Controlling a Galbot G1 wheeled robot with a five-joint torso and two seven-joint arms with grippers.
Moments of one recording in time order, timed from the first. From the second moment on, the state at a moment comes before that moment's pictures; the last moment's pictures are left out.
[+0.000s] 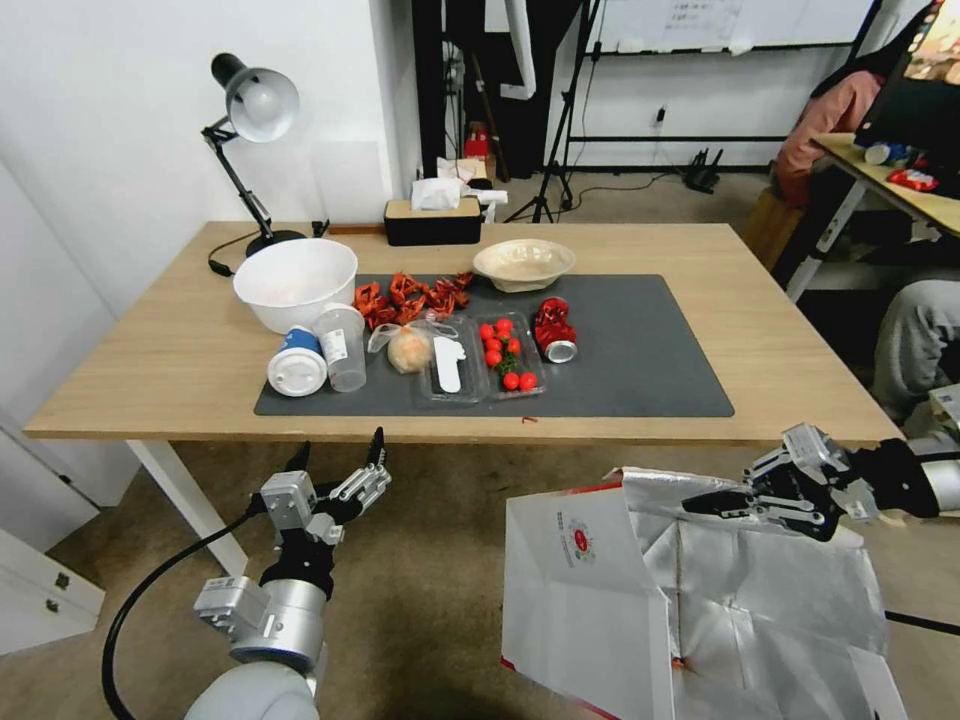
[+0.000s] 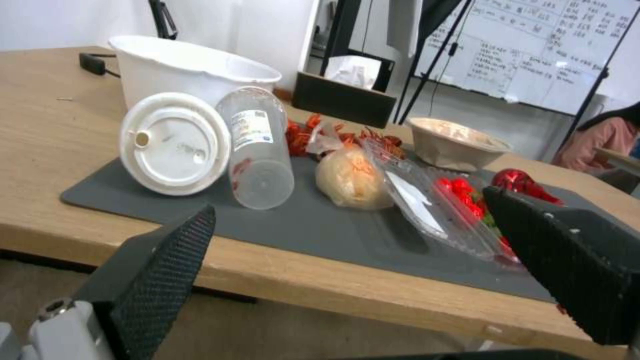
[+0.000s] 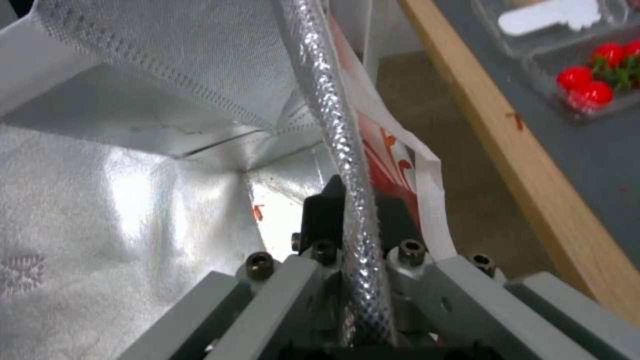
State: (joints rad) left arm 1.74 -1.39 -0.42 -2.30 -0.40 0.01 -0.17; right arm -1.67 0.26 1.02 1.96 0.86 -0.24 -1.23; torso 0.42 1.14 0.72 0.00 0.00
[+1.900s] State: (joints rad) left arm 1.75 -1.40 -0.42 -2.30 -0.37 -0.02 -0.20; right arm -1.47 0.24 1.09 2.09 2.03 -0.10 0.21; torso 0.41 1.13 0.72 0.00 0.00
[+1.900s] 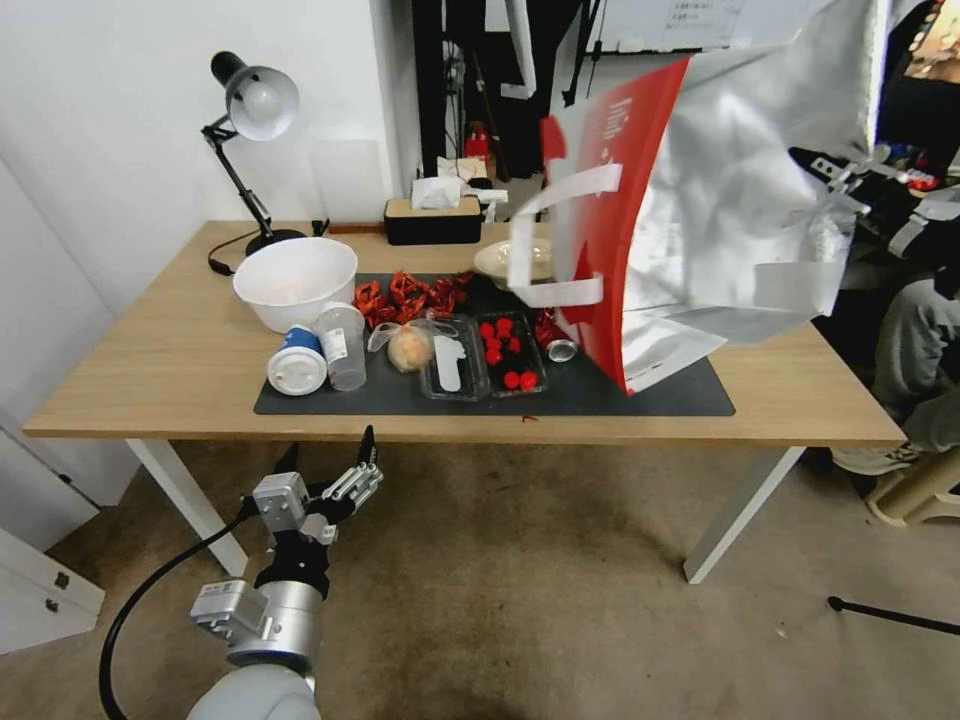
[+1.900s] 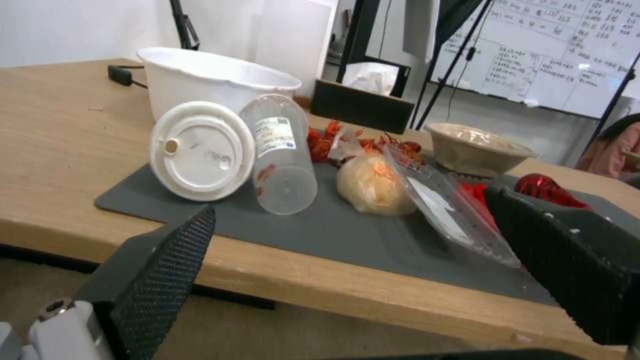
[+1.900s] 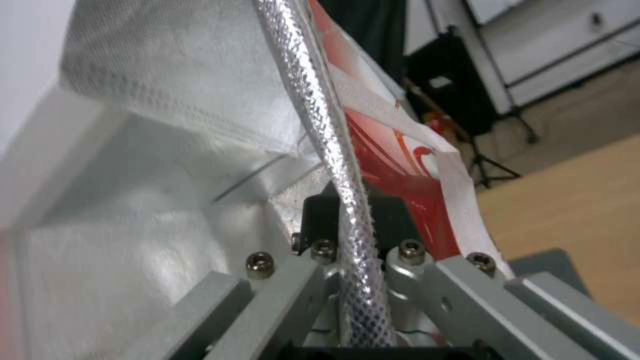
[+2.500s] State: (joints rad) left arm 1.76 -1.40 -0.42 -2.30 -0.35 -0.02 -0.20; right arm -1.41 0.27 1.09 2.06 2.10 -0.22 0.51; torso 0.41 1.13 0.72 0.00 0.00
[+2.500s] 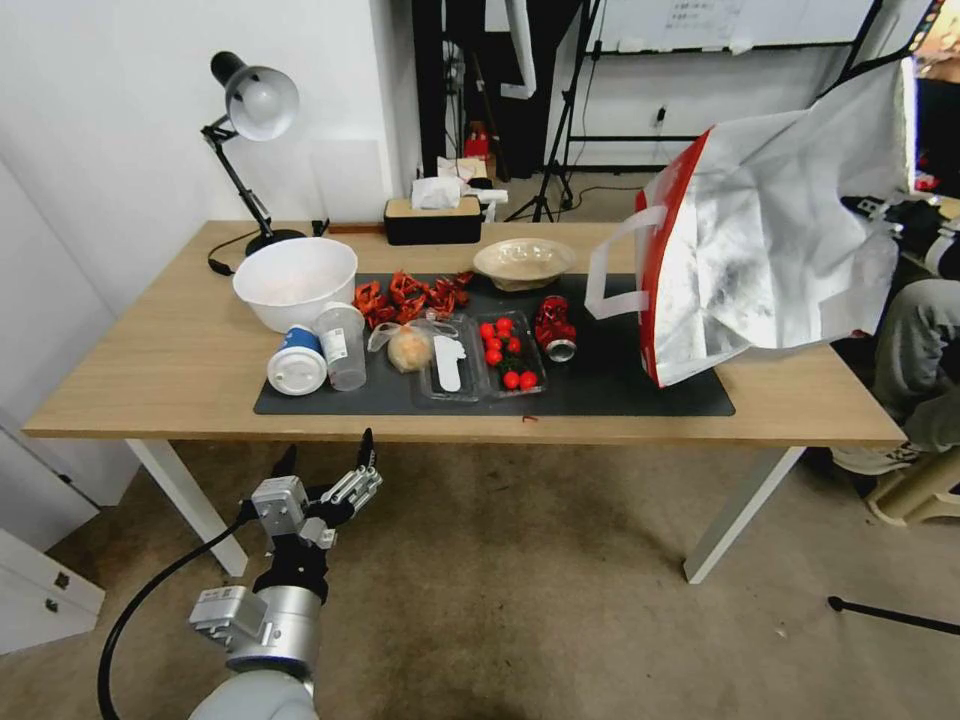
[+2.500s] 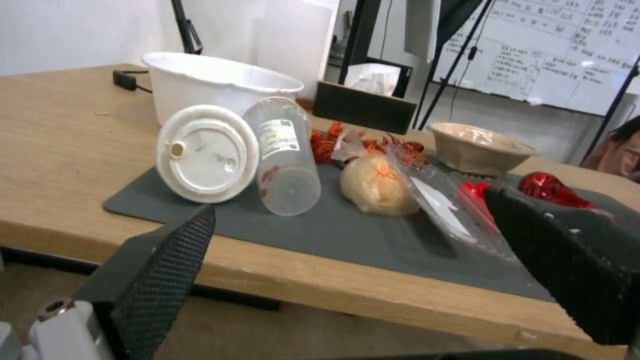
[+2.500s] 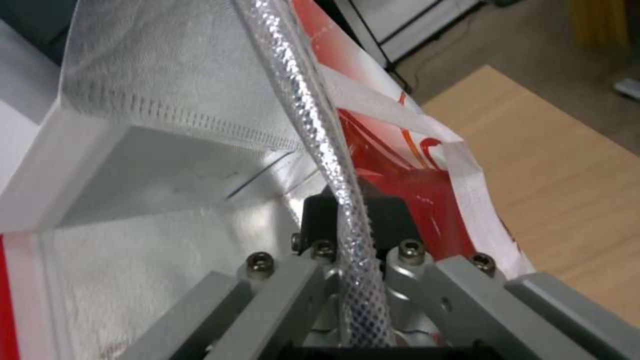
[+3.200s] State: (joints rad) left arm 1.75 -1.41 -0.42 -2.29 -0.34 -0.02 -0.20; right arm -1.37 0.23 1.06 1.98 2.19 -0.35 0.62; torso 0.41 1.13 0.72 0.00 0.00
